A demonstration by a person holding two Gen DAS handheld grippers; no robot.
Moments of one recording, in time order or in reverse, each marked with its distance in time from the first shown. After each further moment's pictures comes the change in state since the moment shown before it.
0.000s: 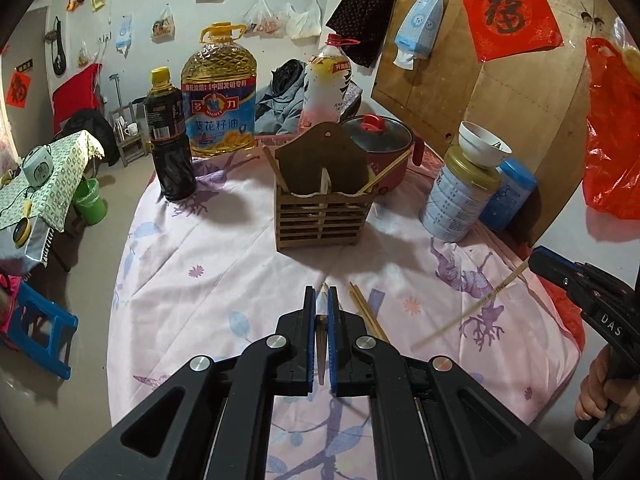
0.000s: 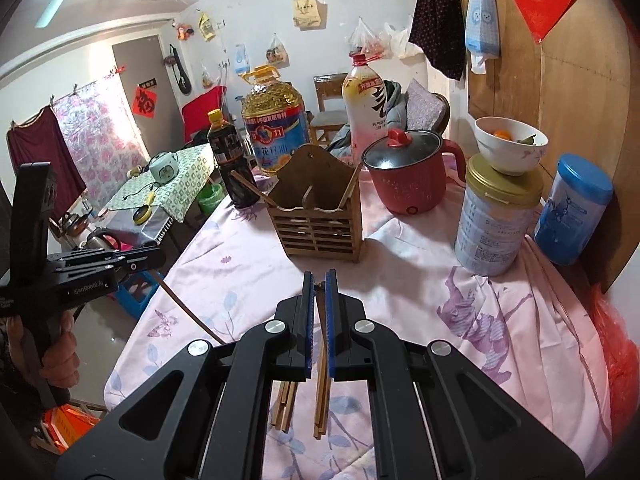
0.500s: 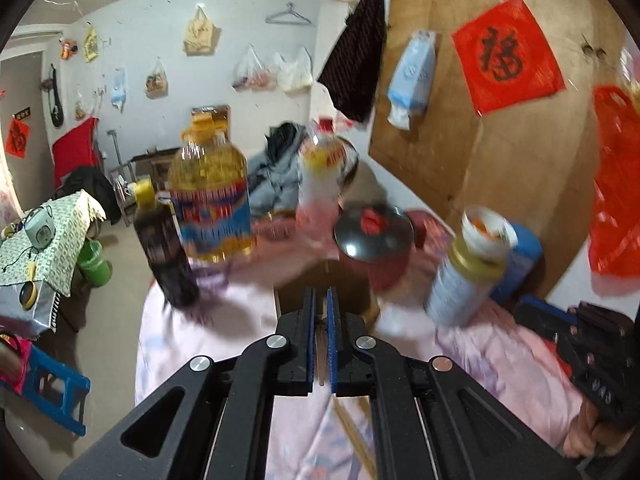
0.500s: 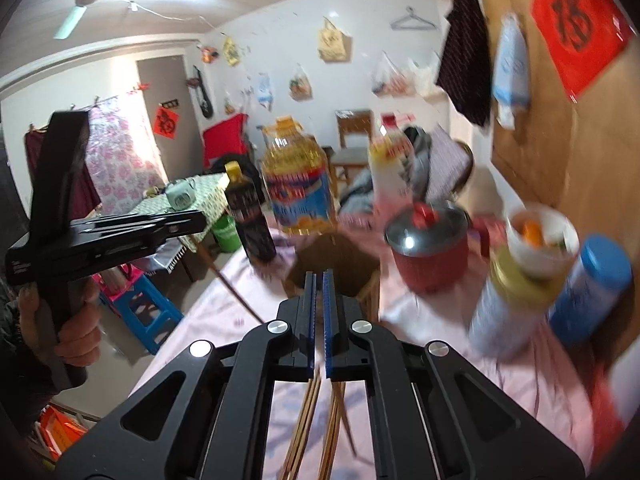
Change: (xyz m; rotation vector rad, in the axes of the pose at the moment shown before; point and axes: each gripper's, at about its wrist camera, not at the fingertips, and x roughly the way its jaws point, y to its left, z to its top) left arm -0.007 -0.017 0.138 0.061 -0.183 0.032; right arm 0.014 0.013 0.109 -0.104 -0.139 0.079
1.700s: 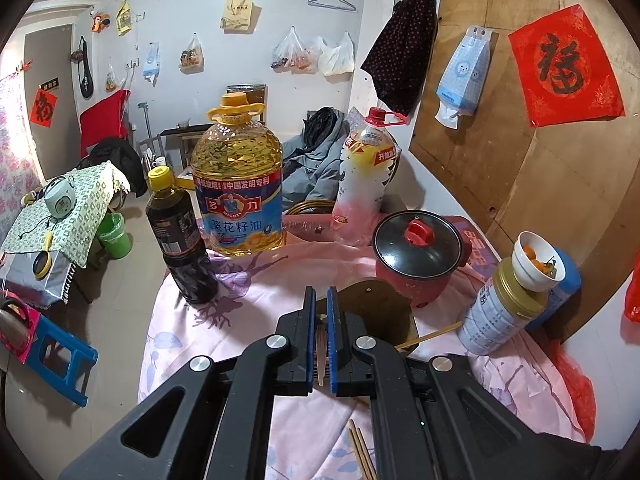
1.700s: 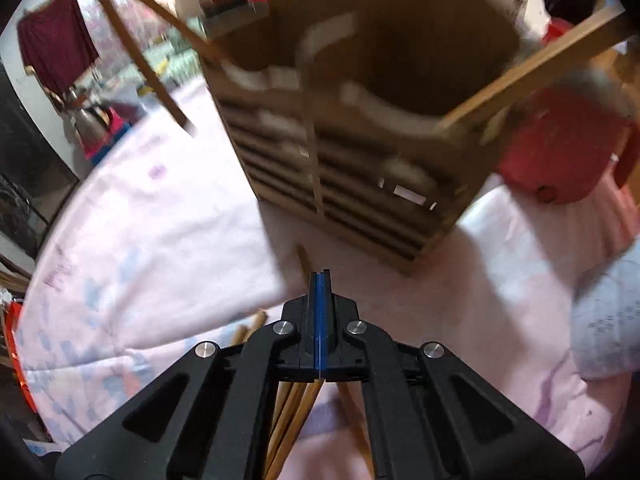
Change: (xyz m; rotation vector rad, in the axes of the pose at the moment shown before) left arm 0.056 0.026 0.021 -0.095 0.070 0.098; right arm 0.228 -0.011 -0.131 -0.157 0.473 0.065
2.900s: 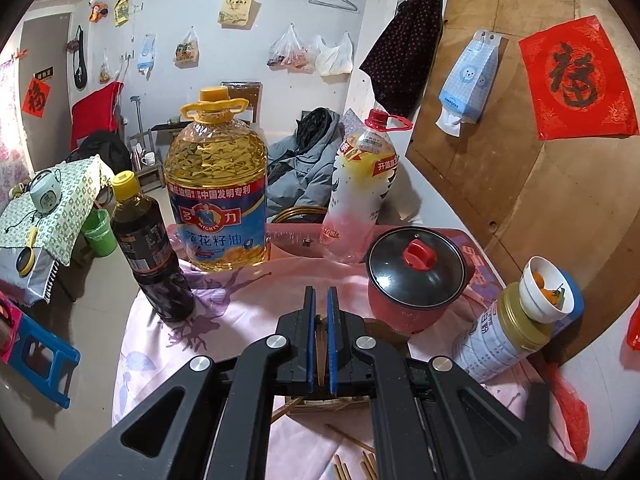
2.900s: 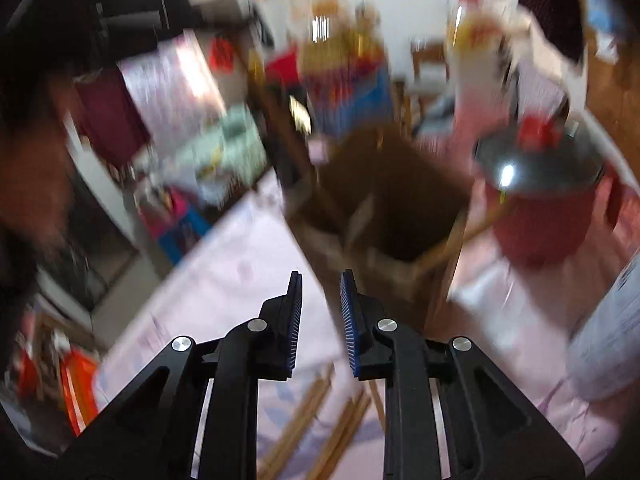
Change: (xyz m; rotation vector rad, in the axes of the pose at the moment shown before) left arm 0.059 0.000 0.026 -0.041 -0.004 -0.038; right arm -0.029 -0.016 0.020 0.044 -0.138 0.182
